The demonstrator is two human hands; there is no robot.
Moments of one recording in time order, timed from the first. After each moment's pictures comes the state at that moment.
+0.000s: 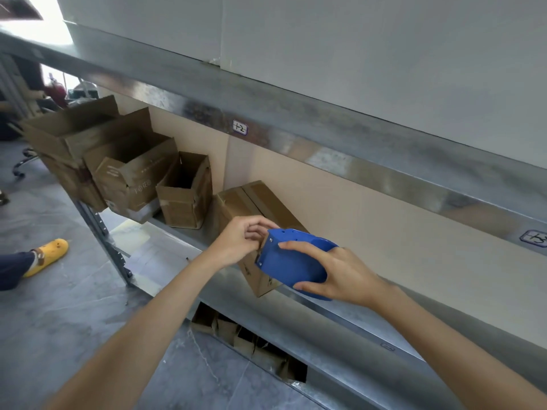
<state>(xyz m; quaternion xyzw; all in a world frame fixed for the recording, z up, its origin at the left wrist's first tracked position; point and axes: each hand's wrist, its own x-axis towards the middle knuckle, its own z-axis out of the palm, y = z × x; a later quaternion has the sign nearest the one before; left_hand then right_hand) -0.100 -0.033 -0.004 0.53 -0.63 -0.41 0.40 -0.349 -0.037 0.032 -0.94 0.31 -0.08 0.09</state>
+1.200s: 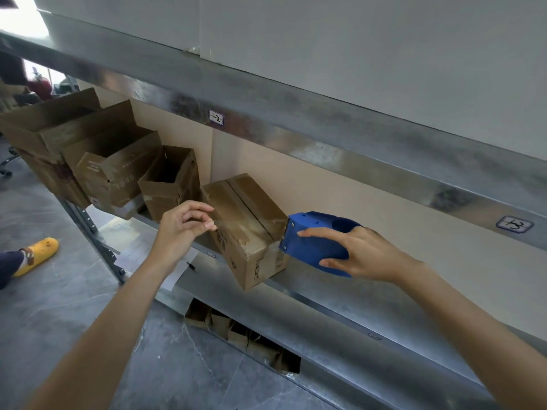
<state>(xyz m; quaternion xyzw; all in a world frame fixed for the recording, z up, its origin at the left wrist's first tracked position) -0.065 0.000 0.002 0.61 -0.48 -0.33 0.54 -0.407 -0.066 0.056 -0.94 0.35 -0.03 0.04</state>
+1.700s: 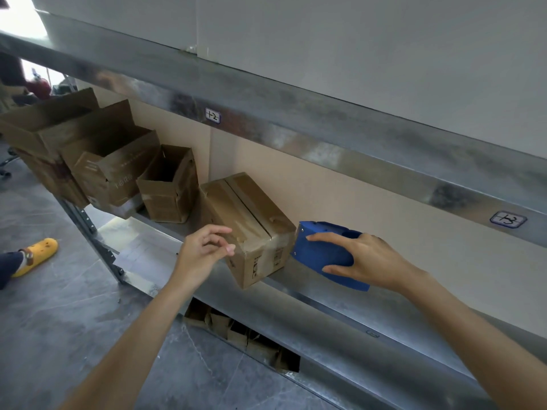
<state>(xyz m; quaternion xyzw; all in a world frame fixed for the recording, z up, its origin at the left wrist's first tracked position) -0.103 0.020 -0.025 0.62 -0.47 -0.38 0.50 -0.424 -0.057 0.042 -0.92 0.40 -0.02 0.04</state>
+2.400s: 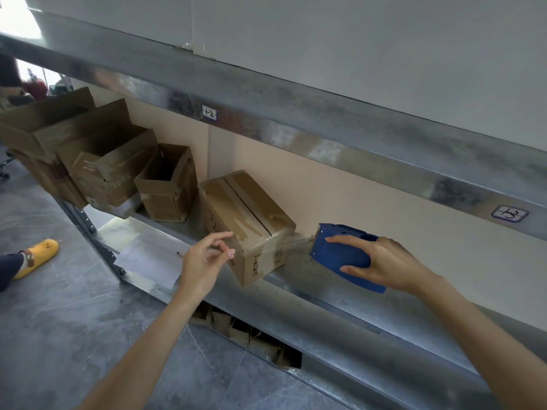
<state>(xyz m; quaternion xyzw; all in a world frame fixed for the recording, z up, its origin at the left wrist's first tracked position) -0.117 0.023 -0.051 0.63 -0.48 -0.32 0.52 -0.458 -0.063 0.025 -0.89 0.44 0.00 0.04</state>
